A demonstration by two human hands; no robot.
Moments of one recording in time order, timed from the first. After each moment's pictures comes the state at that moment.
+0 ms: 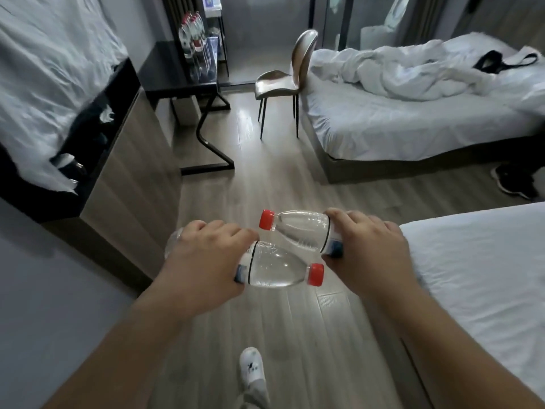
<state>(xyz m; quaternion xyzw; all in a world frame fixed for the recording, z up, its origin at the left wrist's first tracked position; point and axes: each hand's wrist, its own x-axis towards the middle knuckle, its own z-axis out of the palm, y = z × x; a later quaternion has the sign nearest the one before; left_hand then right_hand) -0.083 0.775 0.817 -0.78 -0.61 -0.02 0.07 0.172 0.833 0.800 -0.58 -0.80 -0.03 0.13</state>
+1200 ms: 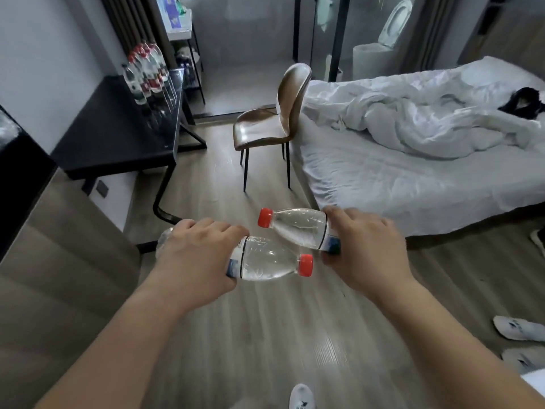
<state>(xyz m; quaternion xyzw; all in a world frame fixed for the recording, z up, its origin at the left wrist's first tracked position) -0.205 1.492 0.818 -0.78 -0.63 -0.01 0.06 0.064 1.542 0.799 -0.60 -0.79 -0.06 0.12</state>
